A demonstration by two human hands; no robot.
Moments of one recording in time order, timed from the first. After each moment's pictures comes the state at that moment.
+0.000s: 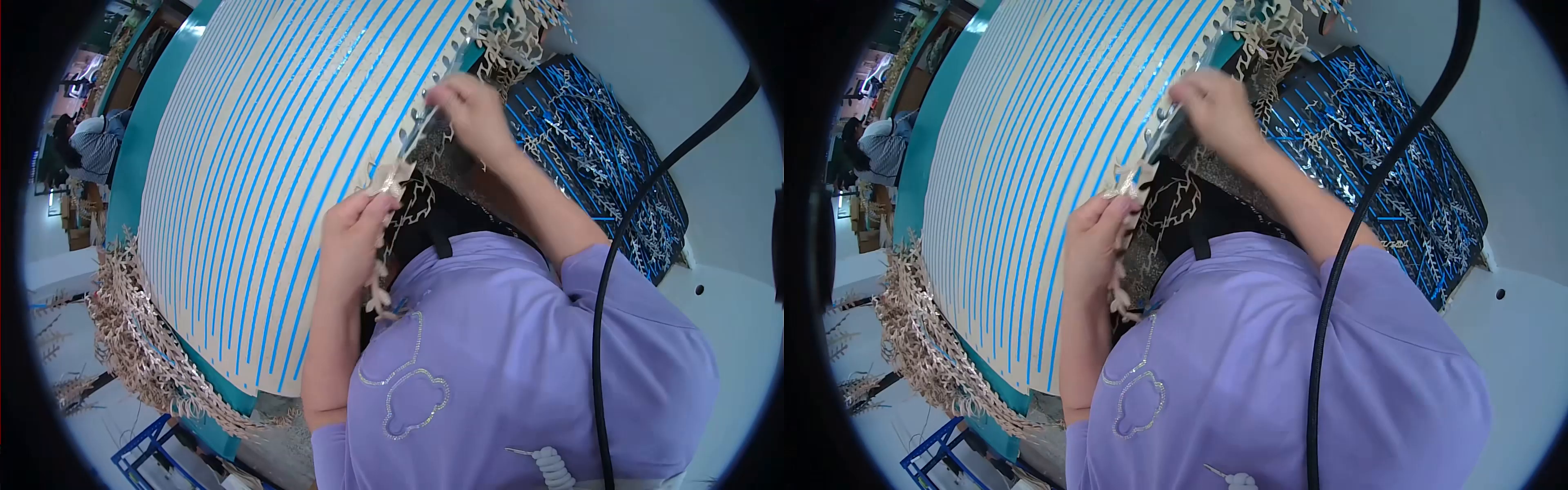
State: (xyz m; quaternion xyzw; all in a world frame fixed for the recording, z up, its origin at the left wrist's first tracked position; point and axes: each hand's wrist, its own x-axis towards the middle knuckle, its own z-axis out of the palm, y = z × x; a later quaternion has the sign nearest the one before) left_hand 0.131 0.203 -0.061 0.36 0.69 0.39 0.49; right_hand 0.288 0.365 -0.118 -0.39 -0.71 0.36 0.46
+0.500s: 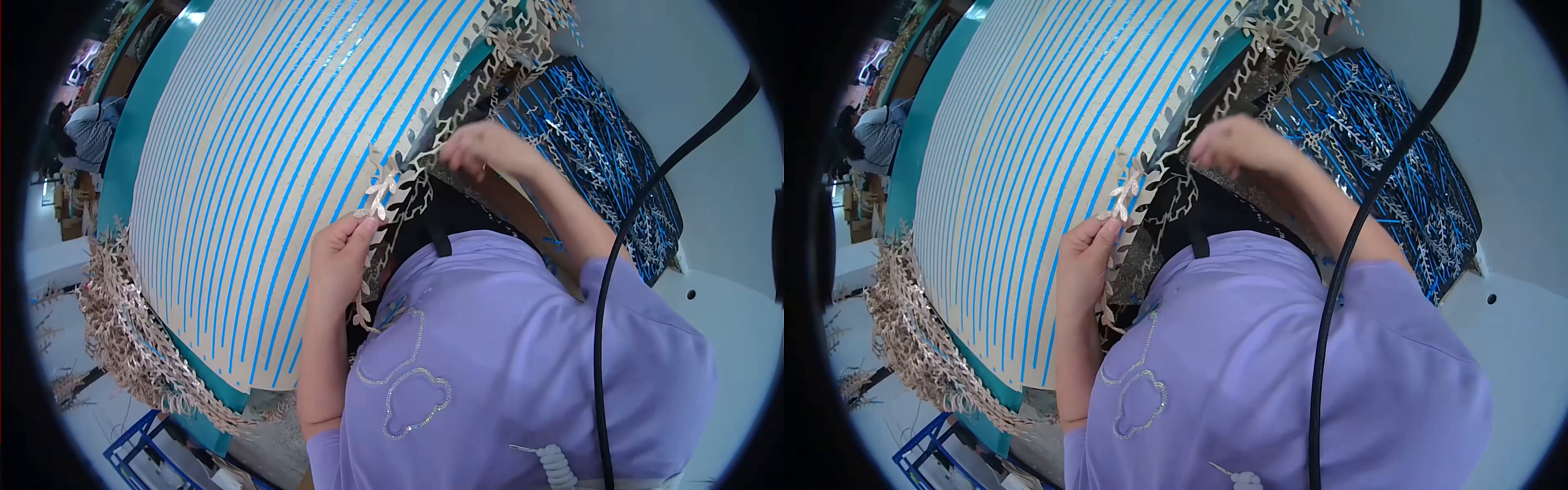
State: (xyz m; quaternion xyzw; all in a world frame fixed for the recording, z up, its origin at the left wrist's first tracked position) left_hand 0.114 0.171 -0.078 0.35 0.68 0.42 0.49; right_hand 0.327 0.353 -0.136 -0.33 -0.62 0.70 0.15
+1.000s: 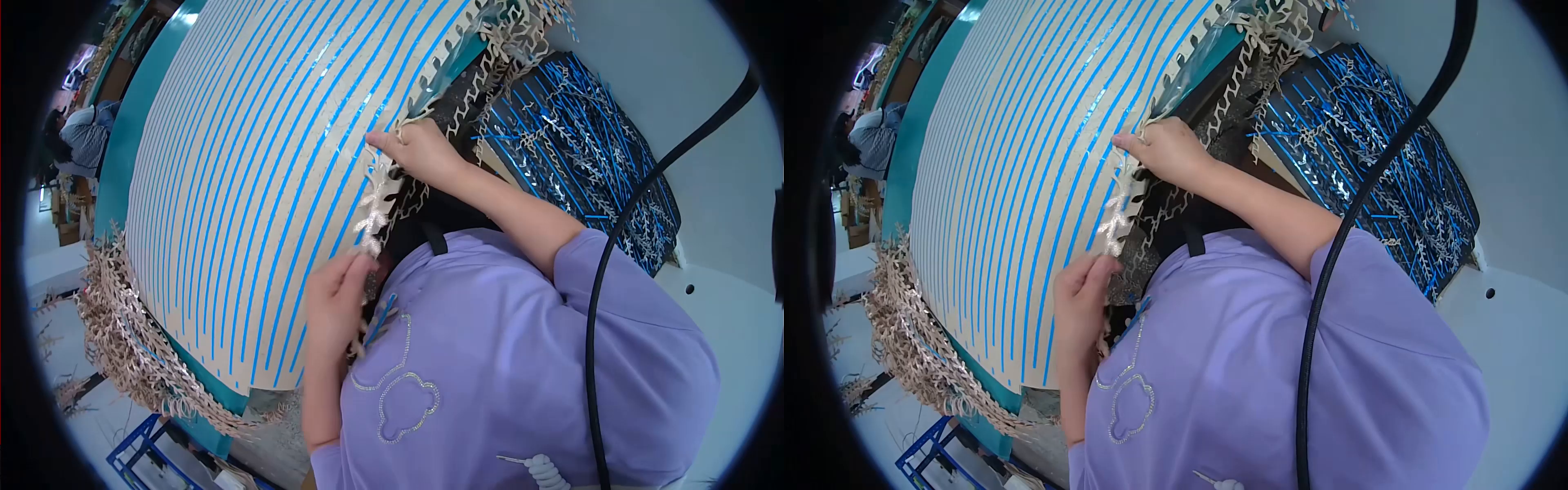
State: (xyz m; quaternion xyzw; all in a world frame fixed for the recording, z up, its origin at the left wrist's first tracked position) left_hand 0.120 0.136 -0.053 0.35 0.73 0.36 0.46; right_hand 0.241 0.331 -0.147 -0.41 -0.76 0.44 0.24
